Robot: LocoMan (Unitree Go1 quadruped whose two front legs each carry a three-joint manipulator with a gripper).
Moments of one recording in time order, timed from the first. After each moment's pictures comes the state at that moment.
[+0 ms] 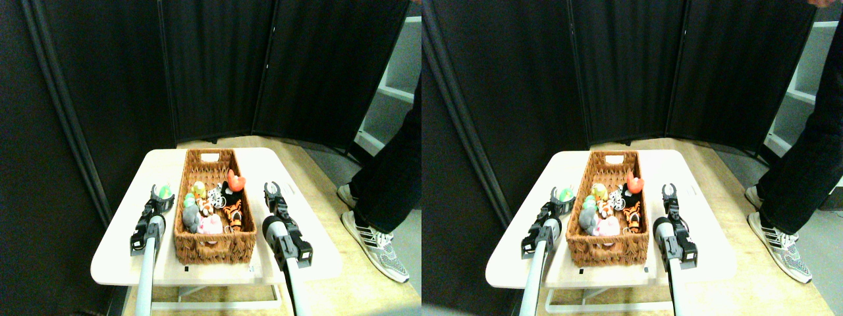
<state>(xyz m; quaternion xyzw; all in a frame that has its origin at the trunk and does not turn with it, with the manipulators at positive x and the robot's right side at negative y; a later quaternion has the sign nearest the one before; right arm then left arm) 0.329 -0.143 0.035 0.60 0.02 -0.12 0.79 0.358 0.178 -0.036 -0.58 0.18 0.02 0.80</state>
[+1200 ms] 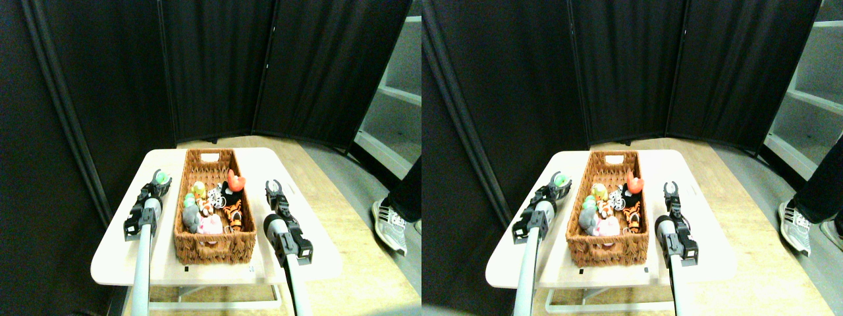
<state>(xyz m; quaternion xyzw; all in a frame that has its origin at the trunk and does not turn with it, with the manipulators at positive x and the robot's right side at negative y) 0.334 -0.150 0.035 0.60 0.00 -0.12 0.79 0.359 0.170 0.035 -0.51 0.17 -0.06 0.84</state>
